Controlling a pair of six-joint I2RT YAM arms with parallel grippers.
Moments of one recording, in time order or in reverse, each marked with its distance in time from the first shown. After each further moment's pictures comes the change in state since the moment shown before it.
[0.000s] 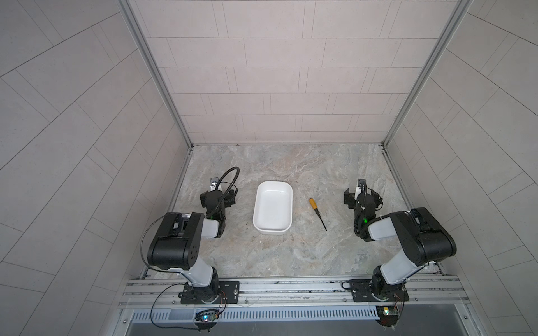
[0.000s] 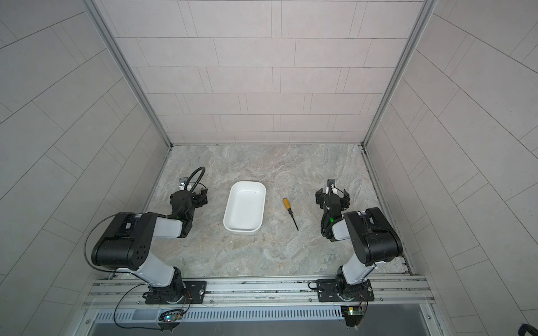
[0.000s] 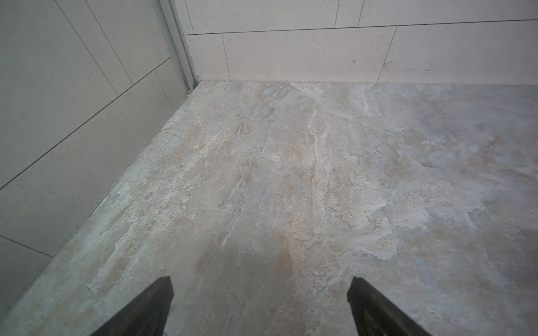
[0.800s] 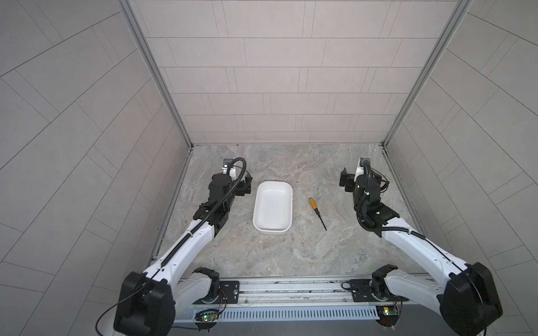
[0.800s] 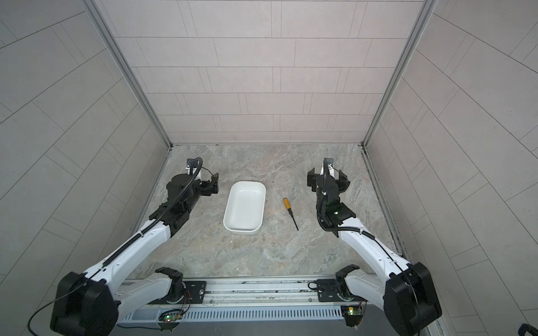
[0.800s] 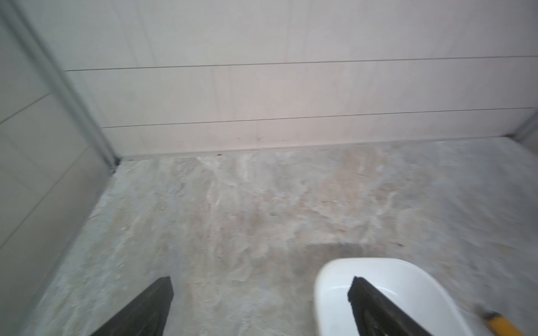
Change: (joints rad) left arm -0.267 -0.563 0.324 -0.821 0.147 -0.109; right arm 0.232 -0.534 0.425 -0.964 0.180 0.256
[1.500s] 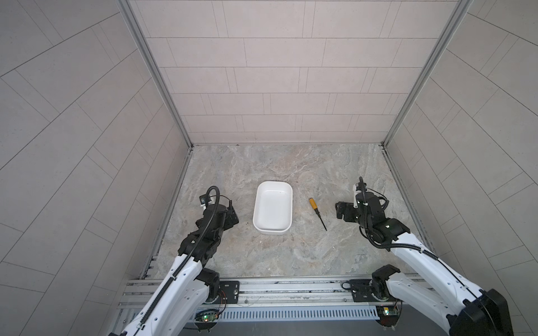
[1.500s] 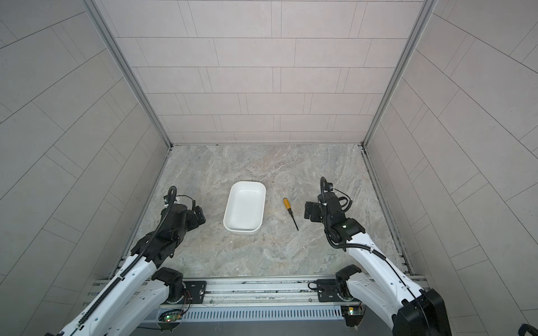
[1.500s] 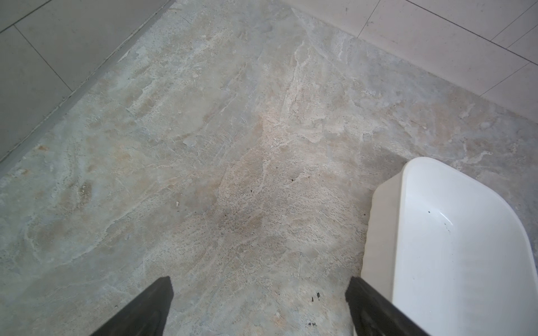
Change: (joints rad) left arm 0.006 -0.355 -0.249 -0.515 -0.230 -0.452; right arm 0.049 -0.127 -0.166 -0.383 -0.452 0.232
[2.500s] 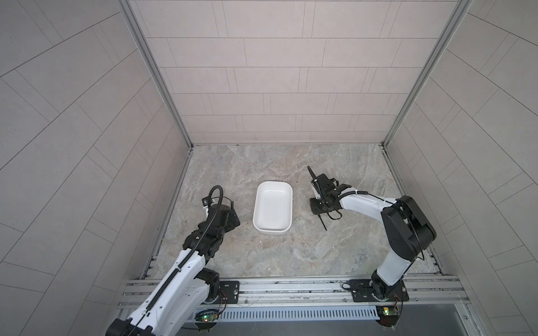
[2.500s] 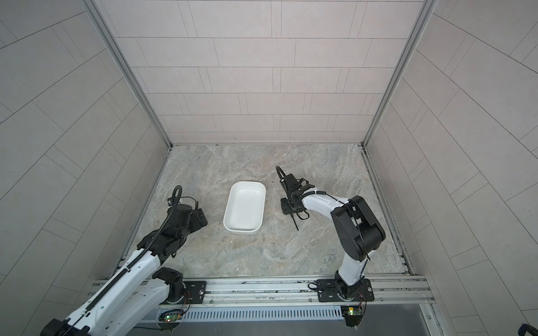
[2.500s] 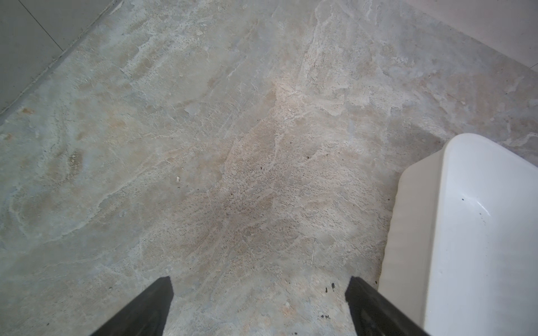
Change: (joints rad) left arm 0.000 0.087 -0.015 0.006 0.013 -0.041; right arm 0.097 0.785 0.460 -0.130 -0.164 -0.069
